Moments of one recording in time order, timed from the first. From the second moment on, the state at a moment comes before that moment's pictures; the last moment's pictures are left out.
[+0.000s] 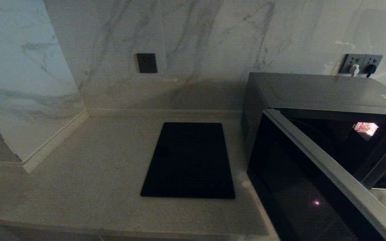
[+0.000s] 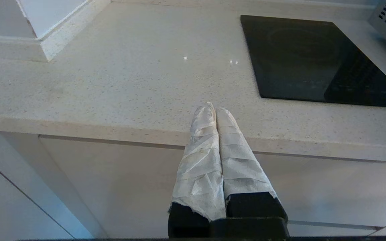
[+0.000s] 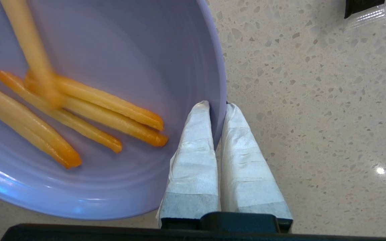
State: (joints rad) left arm 0.00 0.00 0.00 -0.01 0.02 -0.07; right arm -1.16 2.19 -1.32 0.50 0.04 0.37
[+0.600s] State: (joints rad) left arm 0.00 0.00 0.00 -0.01 0.02 -0.07; right arm -1.18 2.00 -1.19 0.50 0.10 0.32
